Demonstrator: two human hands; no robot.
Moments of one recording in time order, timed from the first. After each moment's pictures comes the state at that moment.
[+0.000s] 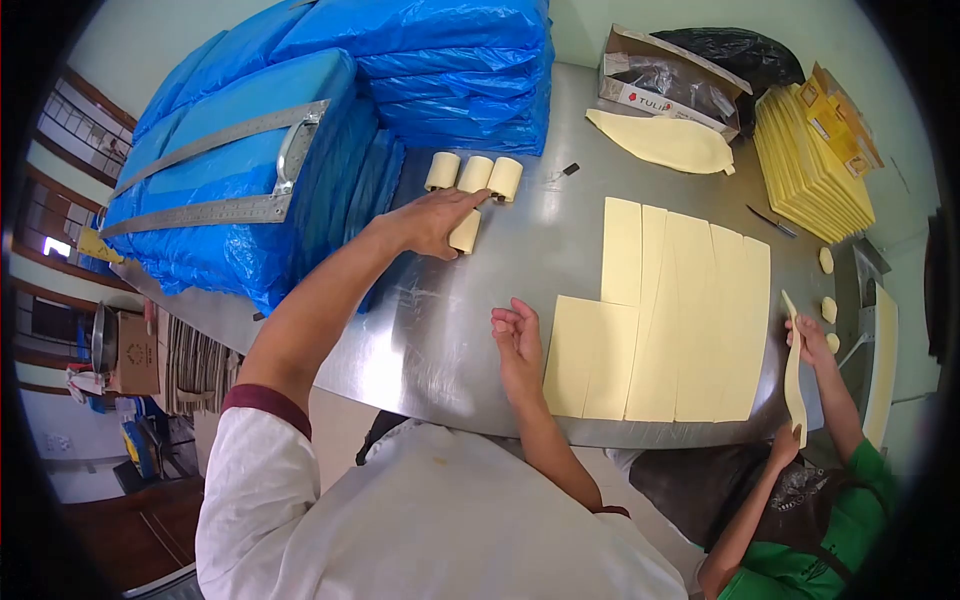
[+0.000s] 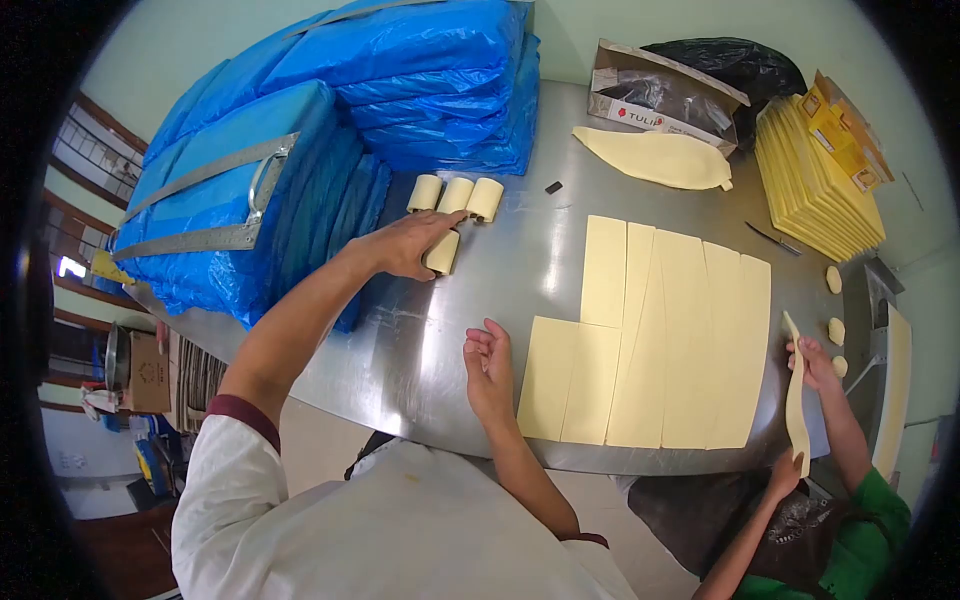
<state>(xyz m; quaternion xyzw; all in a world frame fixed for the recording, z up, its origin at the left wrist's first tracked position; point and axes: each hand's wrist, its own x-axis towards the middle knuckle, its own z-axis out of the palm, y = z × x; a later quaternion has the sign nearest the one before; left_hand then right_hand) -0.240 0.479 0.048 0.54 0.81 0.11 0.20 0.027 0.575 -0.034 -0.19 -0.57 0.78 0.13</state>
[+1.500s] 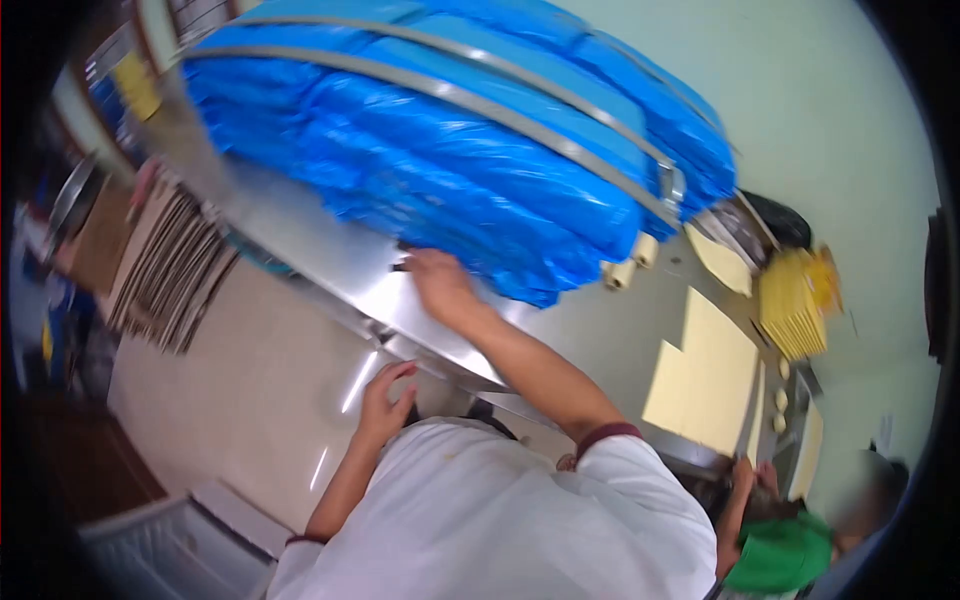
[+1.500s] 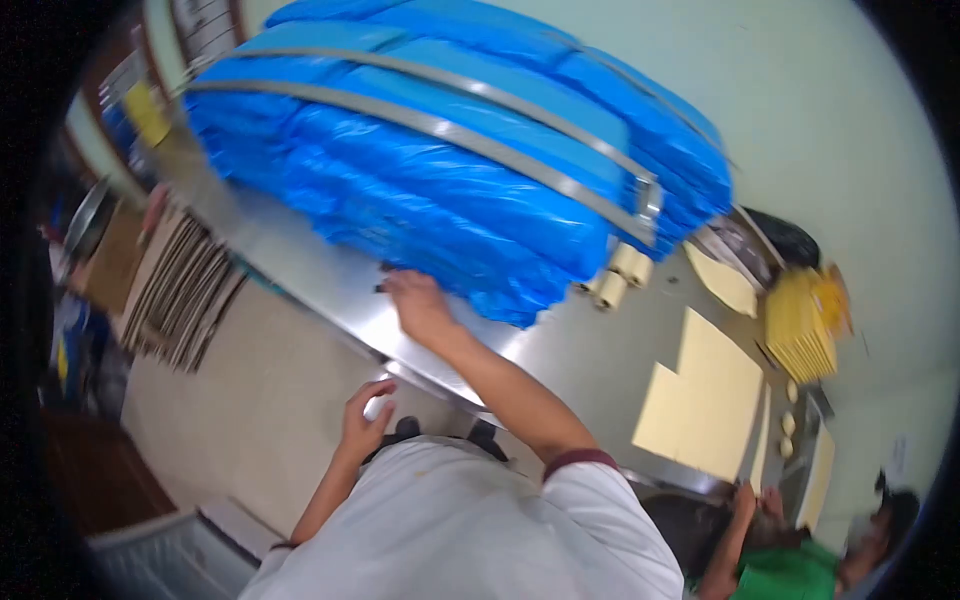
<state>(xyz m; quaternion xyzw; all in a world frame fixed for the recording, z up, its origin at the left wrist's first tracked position) 0.042 0.072 -0.041 0.06 0.78 0.62 -0.03 -0.155 0.229 -0.023 0.35 -0.91 0.19 0.10</state>
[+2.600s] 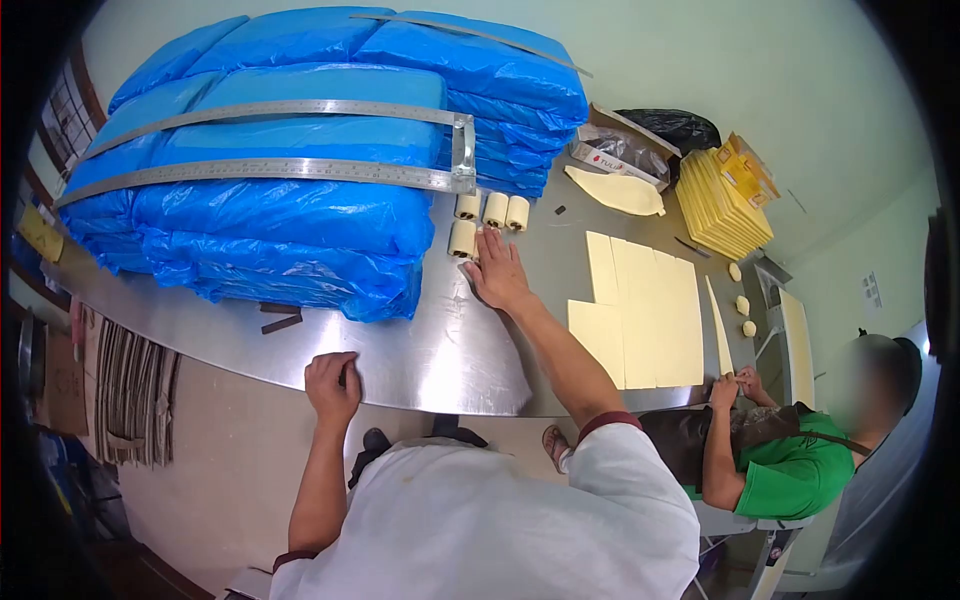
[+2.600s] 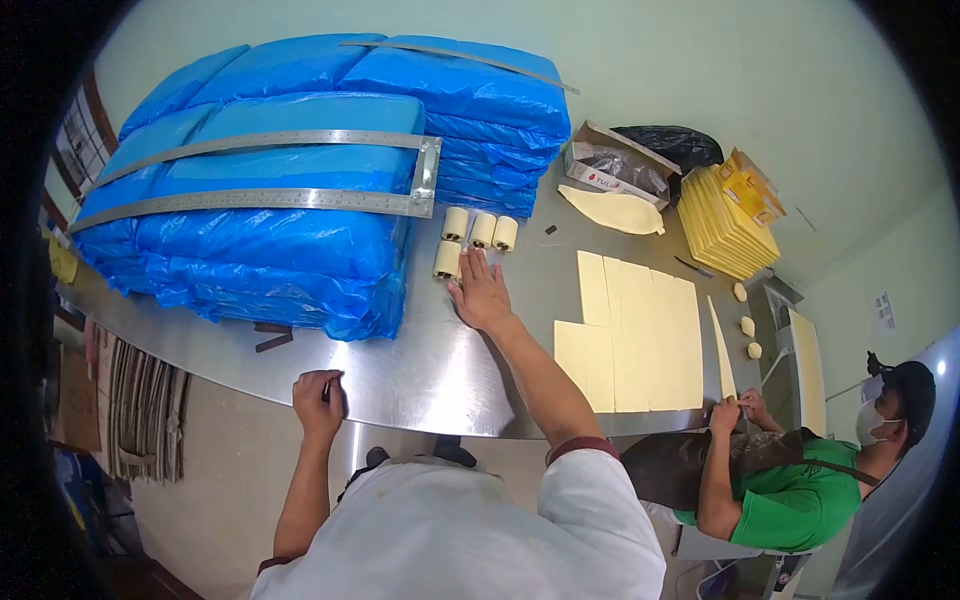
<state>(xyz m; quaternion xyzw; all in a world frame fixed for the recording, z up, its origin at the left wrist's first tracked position) -0.050 0.181 -0.035 0.19 0.88 0.37 -0.23 -0.126 0.548 -0.014 -0.01 -0.99 0.10 0.04</state>
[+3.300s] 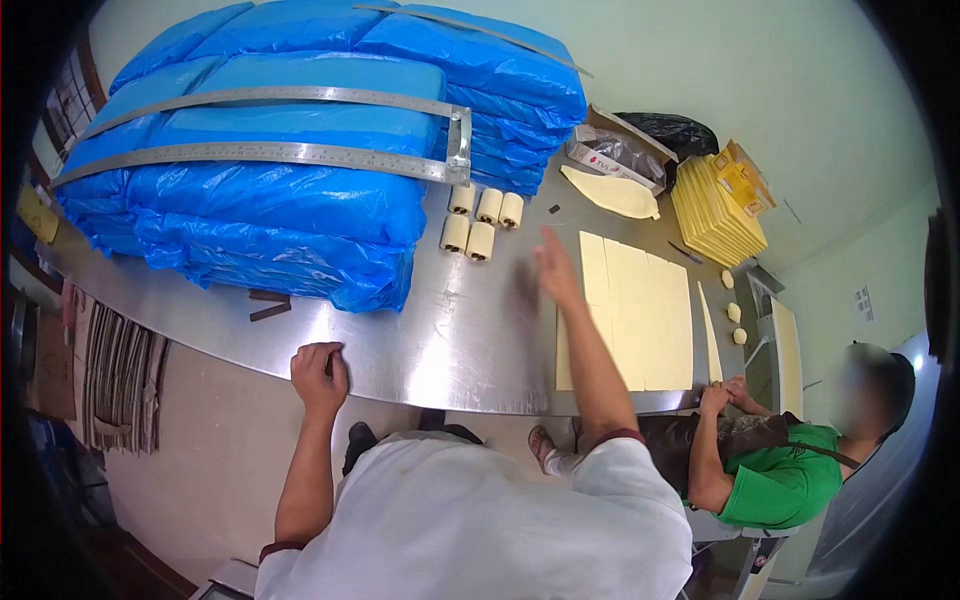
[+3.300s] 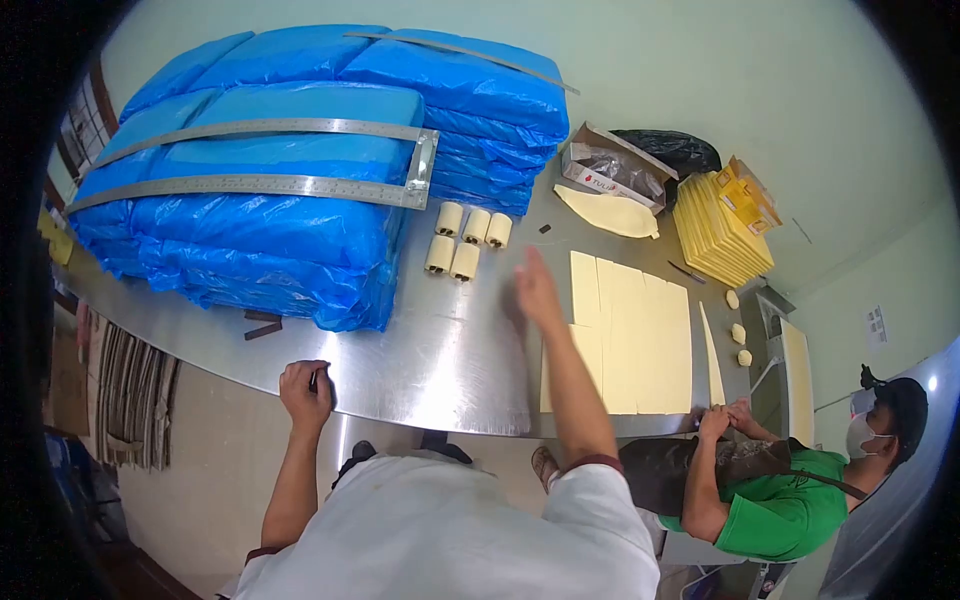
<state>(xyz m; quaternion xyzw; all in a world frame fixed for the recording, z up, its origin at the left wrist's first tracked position) -0.046 0.184 -0.040 0.16 0.88 0.36 -0.25 -0.084 0.657 -0.009 -0.08 -0.93 0.29 0.20</state>
